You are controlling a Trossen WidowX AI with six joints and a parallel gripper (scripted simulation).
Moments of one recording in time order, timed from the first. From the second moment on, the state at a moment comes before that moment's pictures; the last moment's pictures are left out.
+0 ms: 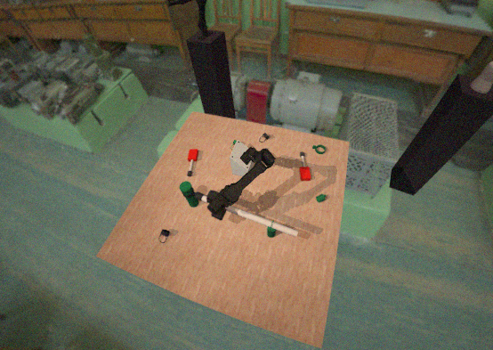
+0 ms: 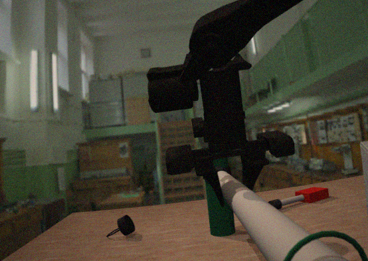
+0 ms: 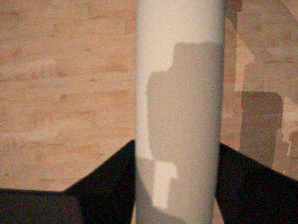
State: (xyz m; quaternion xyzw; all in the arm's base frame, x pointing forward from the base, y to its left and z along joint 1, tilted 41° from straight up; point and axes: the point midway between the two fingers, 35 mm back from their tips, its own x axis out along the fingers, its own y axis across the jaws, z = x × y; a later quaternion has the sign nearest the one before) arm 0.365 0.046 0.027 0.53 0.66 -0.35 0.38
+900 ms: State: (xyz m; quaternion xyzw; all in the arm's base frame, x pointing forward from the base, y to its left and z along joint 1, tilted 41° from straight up) arm 0.365 0.046 0.026 0.53 0.67 -0.35 0.38
